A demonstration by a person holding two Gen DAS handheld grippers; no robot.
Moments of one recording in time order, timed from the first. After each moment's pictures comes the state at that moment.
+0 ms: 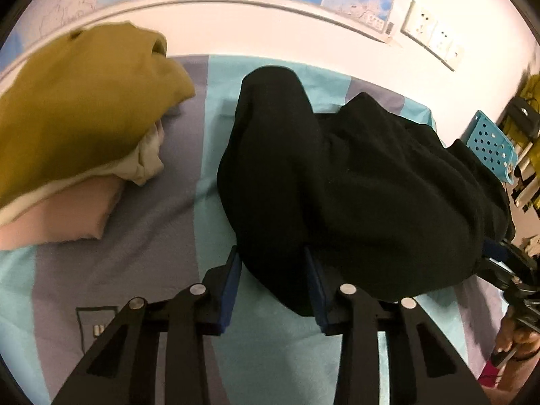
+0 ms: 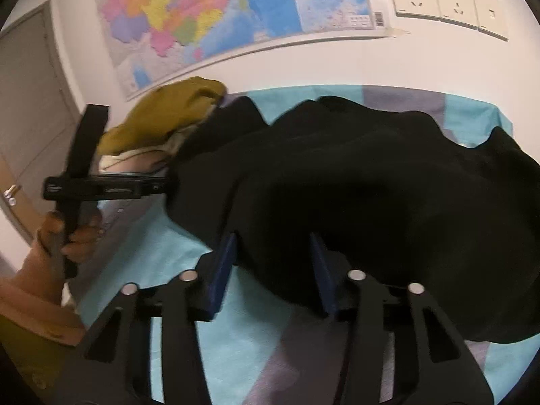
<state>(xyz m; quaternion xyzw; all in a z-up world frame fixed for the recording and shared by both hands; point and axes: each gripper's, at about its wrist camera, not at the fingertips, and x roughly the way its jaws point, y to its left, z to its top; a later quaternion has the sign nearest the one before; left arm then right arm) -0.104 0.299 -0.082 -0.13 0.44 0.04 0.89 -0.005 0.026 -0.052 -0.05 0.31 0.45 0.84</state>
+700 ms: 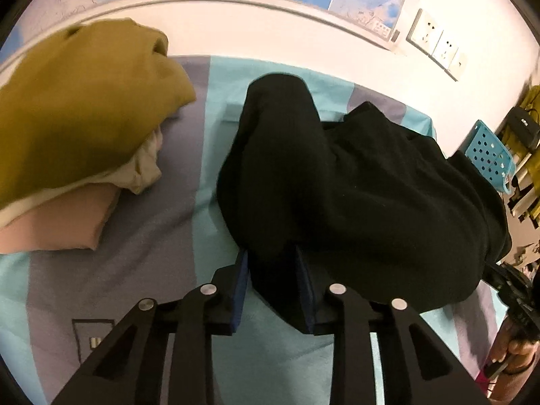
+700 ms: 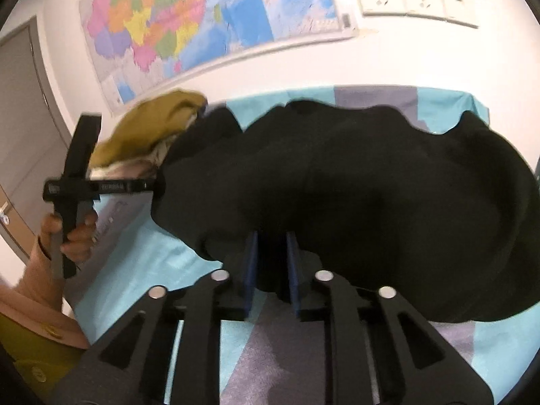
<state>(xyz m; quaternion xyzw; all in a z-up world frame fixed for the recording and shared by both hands) -0.101 0.304 -0.078 -0.13 0.43 0.04 0.89 -0.004 -0.006 -0.051 -0.02 0.31 0.43 0.85</state>
